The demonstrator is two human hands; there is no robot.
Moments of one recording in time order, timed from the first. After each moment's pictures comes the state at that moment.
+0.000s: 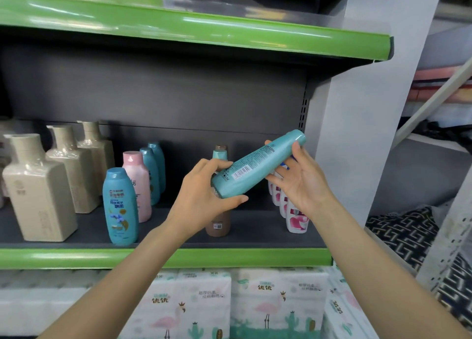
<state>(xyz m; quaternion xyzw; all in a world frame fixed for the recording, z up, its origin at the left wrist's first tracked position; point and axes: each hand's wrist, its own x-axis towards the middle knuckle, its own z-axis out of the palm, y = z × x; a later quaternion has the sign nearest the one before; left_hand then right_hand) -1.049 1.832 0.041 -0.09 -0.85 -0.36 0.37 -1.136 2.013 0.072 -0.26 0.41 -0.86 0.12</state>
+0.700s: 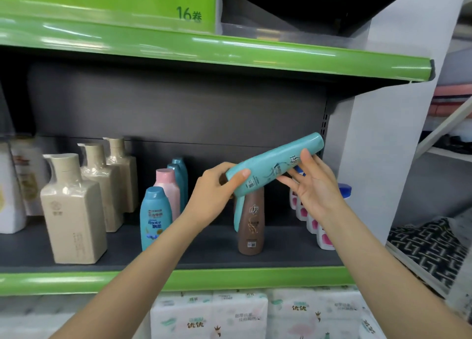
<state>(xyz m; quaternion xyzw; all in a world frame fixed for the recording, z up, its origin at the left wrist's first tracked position) -1.059 1.768 0.066 -0.10 -0.78 -0.55 0.27 -1.129 1.955 0.084 -0.24 0.43 -0.87 0.04</state>
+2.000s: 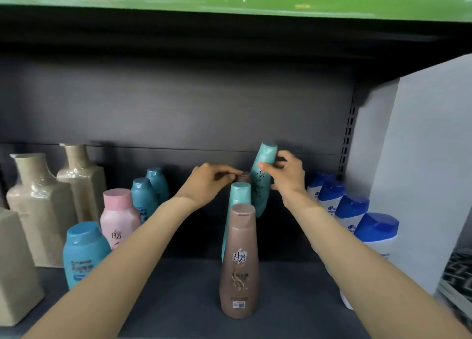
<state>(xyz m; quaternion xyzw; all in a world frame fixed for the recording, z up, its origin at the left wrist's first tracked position) -1.231 1.724 0.067 -0.07 -0.91 -0.30 0.28 -1.327 1.884 0.064 -0.16 0.71 -0.67 -0.14</state>
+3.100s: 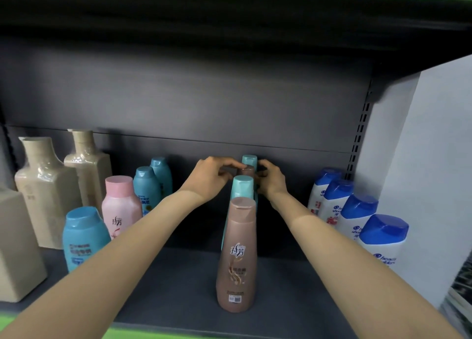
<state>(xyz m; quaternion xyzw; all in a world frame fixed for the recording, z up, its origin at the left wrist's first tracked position) -1.230 1.730 0.062 -0.05 -0.91 -0.28 0.29 -1.355 1.852 0.032 -0.22 0.80 -0.55 -0.06</state>
